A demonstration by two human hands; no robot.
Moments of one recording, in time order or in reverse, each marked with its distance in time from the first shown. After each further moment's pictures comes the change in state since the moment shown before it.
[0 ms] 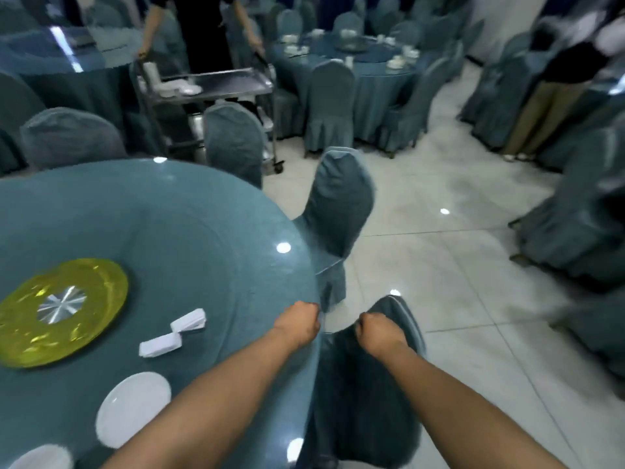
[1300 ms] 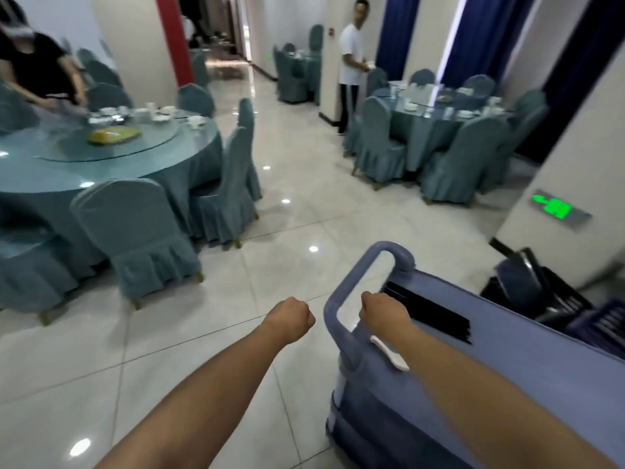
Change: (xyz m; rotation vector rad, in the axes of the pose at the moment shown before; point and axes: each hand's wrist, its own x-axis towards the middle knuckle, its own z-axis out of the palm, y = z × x) left_hand -0.237 0.689 0.262 0.660 -0.457 1.581; right_hand -0.599 0.429 0.063 0.475 0.284 1.652
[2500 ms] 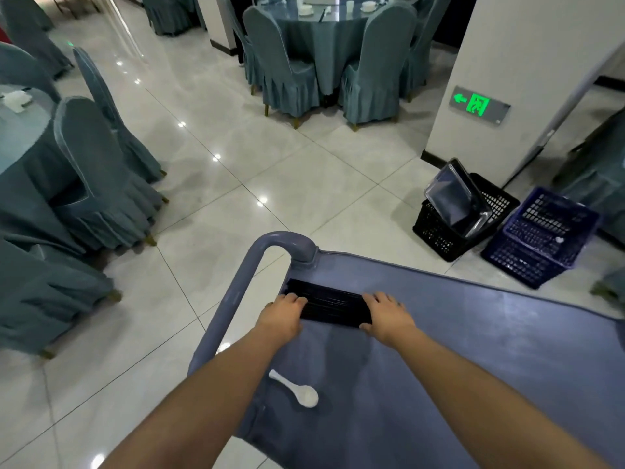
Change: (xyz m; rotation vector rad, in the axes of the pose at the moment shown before) left_hand 0.213 0.240 0.103 0.302 -0.220 0.382; right_hand 0.042 0.312 0.083 0.260 -0.188 0.273
